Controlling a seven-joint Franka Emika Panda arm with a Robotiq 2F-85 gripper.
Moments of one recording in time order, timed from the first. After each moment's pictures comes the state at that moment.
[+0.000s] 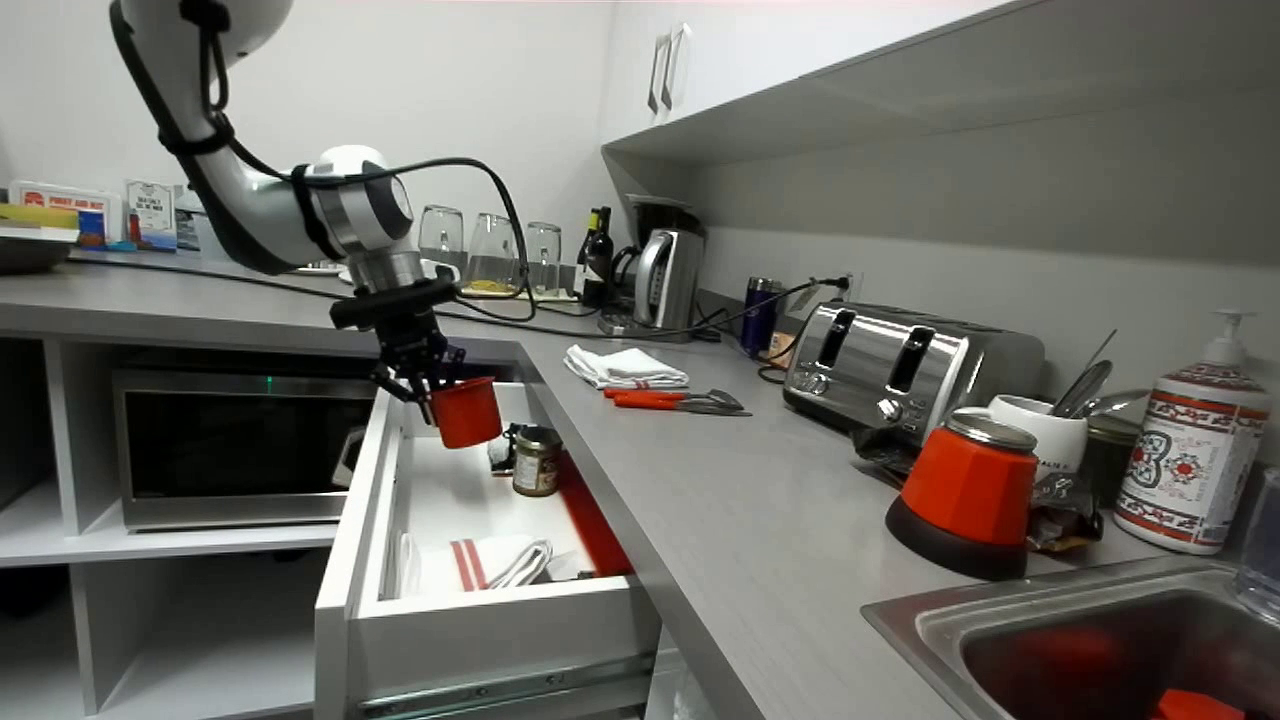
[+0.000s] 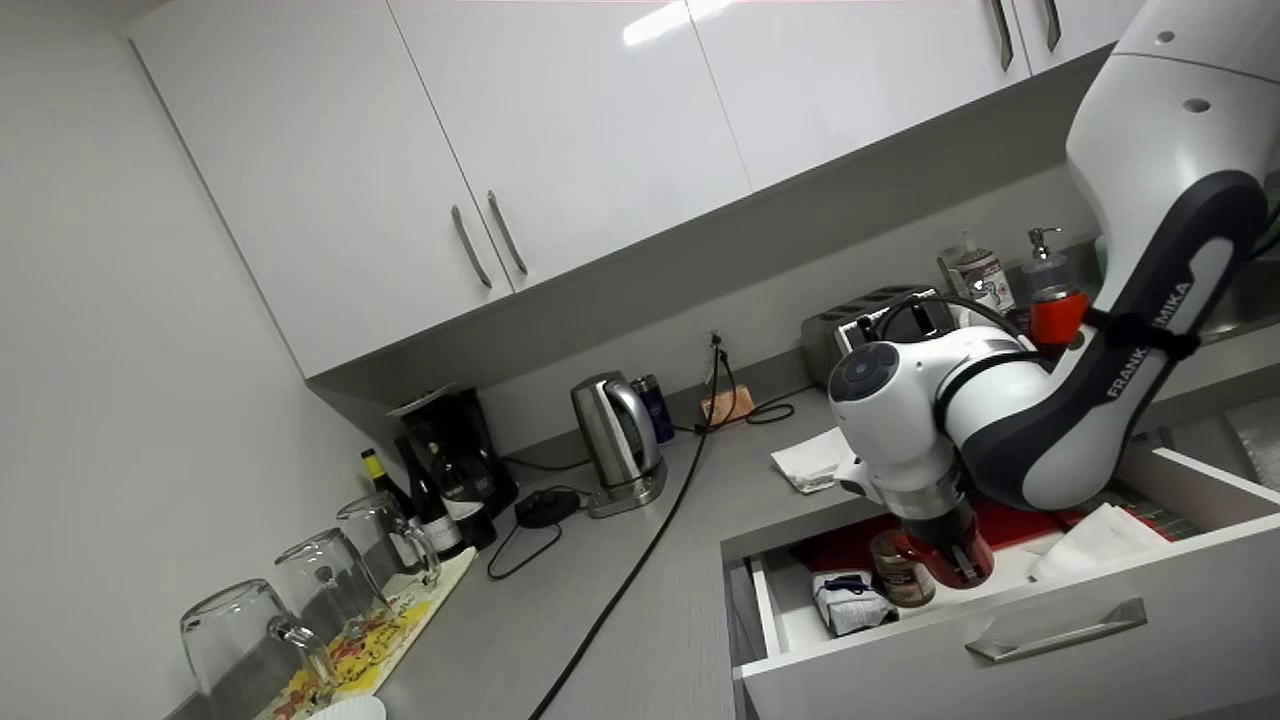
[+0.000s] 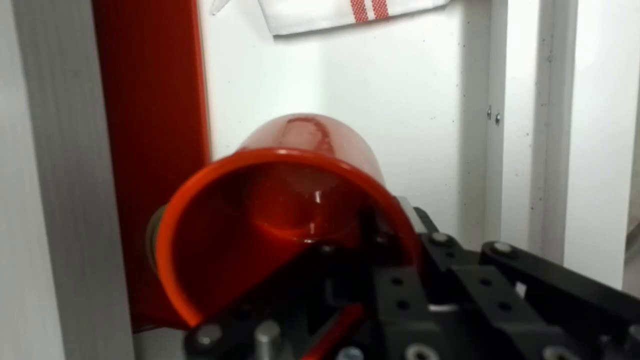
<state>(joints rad) 0.24 0.74 -0.04 -1.64 -0.58 2.34 -0.04</state>
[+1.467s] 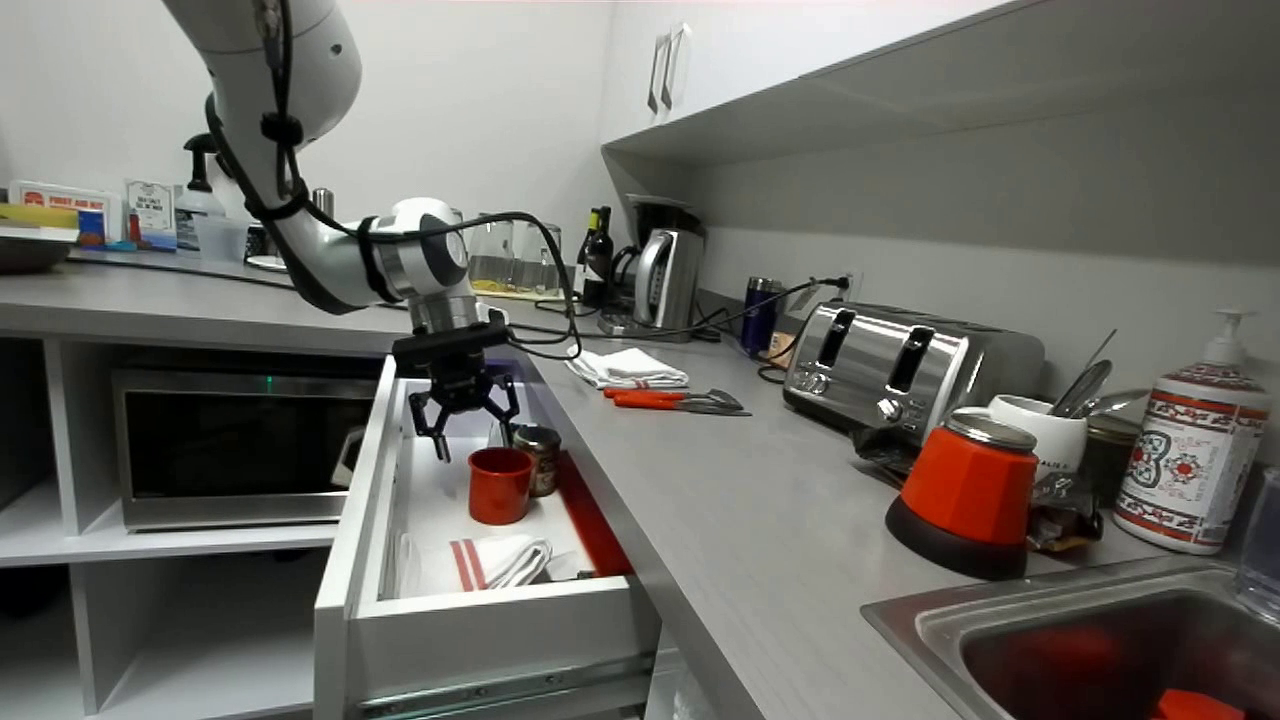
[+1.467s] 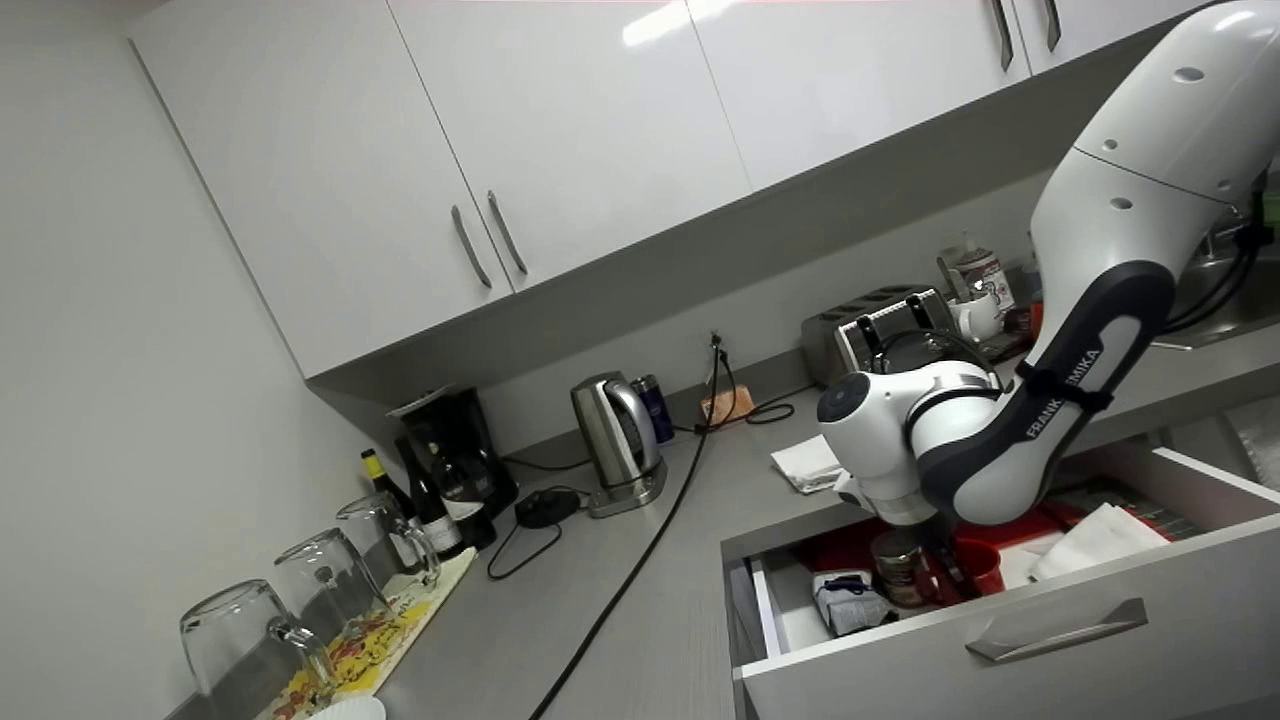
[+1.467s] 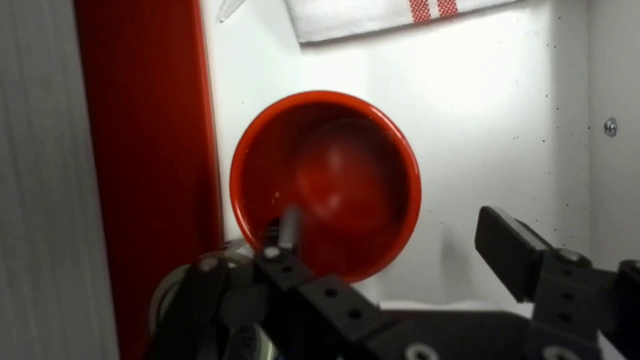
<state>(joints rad) 0.16 0.94 -0.04 -1.38 -0.48 2.24 -0.17</state>
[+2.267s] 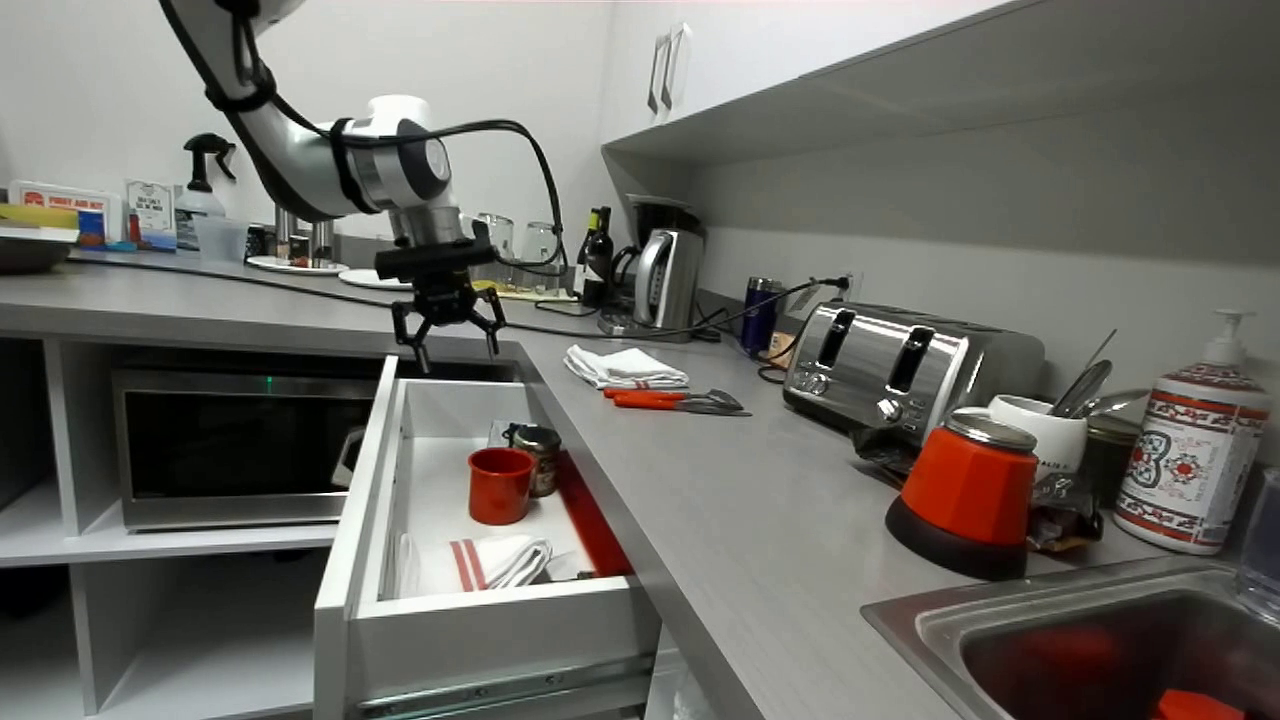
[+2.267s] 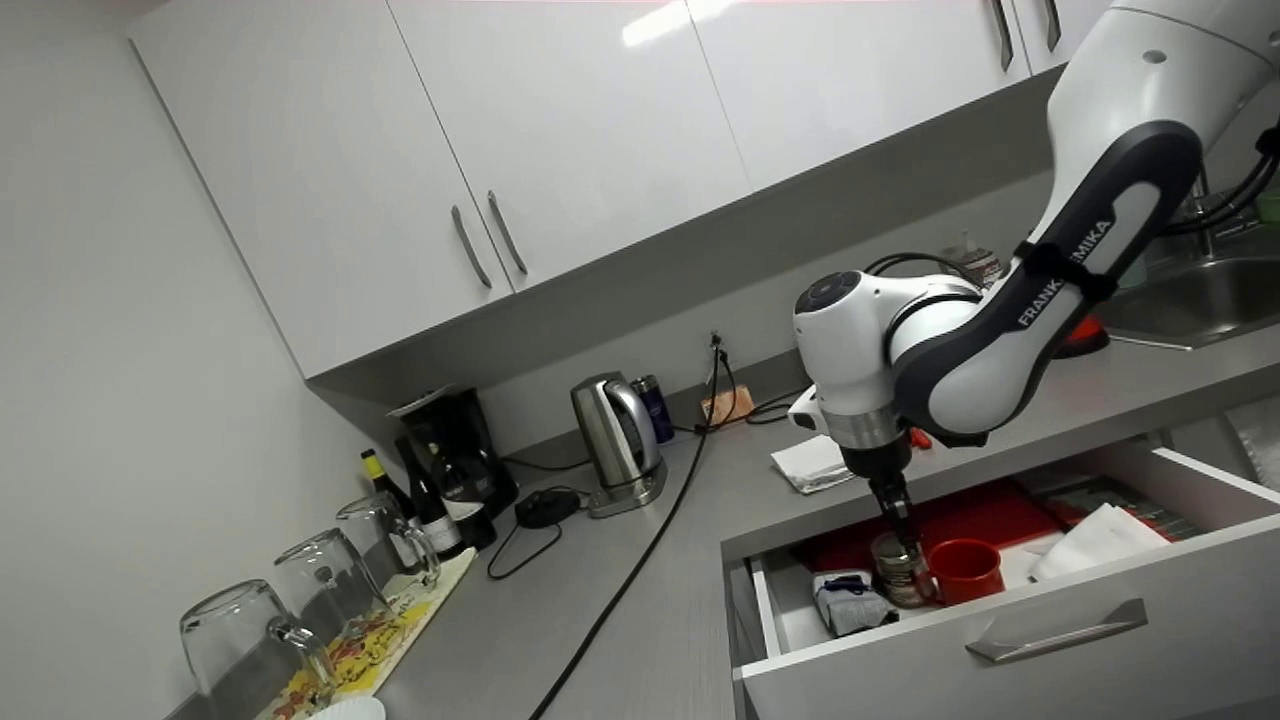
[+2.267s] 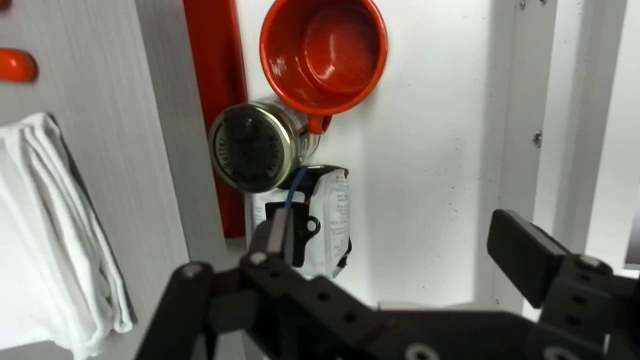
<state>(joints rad) 0.16 0.71 0.03 -1.52 -0.43 2.35 -0.19</state>
